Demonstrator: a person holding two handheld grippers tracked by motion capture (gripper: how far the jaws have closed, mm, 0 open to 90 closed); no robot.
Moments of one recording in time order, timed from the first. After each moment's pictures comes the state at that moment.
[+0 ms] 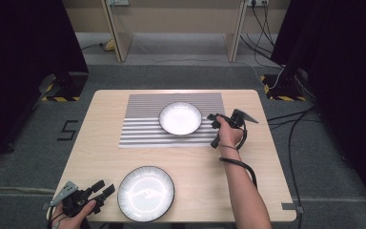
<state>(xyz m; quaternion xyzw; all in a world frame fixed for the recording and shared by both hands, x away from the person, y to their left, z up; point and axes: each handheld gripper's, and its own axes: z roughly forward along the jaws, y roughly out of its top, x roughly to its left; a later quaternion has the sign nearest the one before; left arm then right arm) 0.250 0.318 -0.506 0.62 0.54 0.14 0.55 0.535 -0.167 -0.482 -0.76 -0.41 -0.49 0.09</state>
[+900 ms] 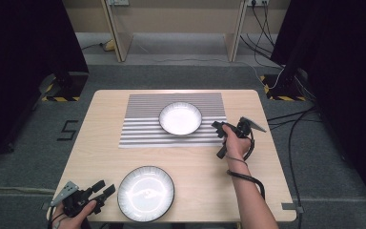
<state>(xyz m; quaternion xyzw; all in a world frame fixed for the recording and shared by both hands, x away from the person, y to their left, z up) 0.250 0.318 -0.505 0.62 0.54 0.14 0.55 0.494 -0.183 -0.479 -0.75 -0.42 -0.50 0.09</state>
